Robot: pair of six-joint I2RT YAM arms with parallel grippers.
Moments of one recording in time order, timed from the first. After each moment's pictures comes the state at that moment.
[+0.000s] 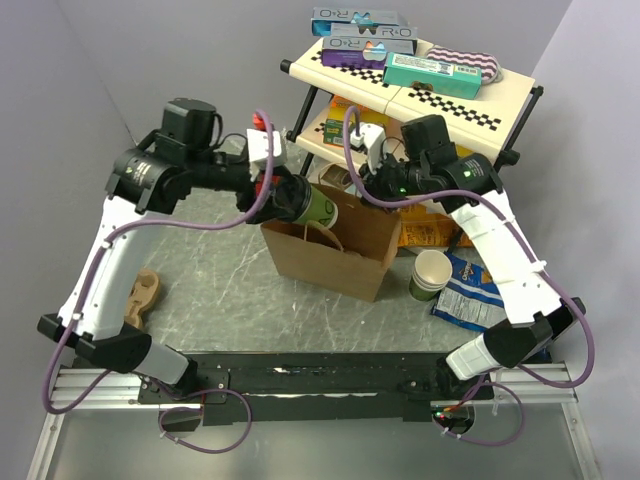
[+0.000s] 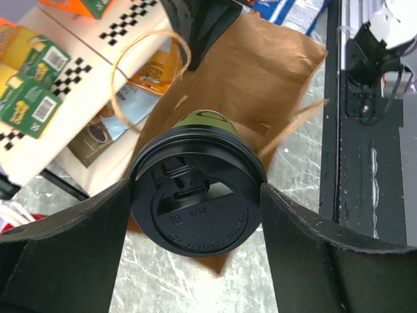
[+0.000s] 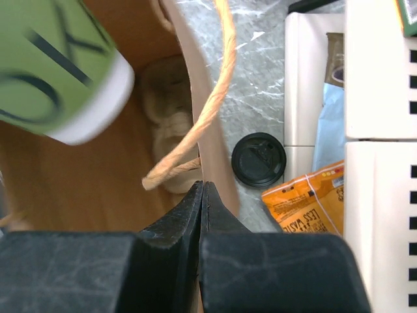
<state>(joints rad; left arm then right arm) -0.47 1.46 2.03 -1.11 0.80 0.59 0.47 1.48 1.83 -1.09 -0.38 -0.39</state>
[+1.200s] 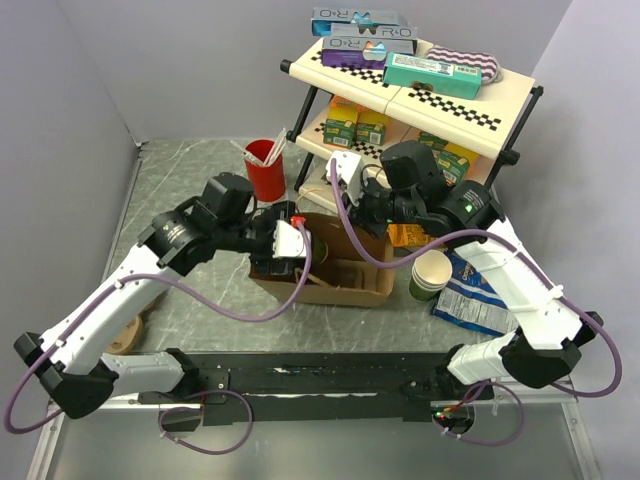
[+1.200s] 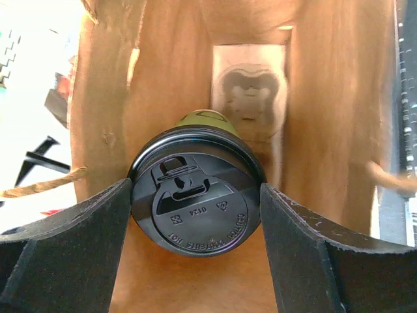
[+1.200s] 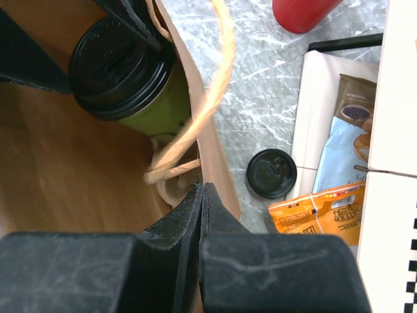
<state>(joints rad) -0.73 1.21 1.44 -0.88 0.47 0.86 0.74 1.36 1.79 -1.08 -0.20 -0.39</state>
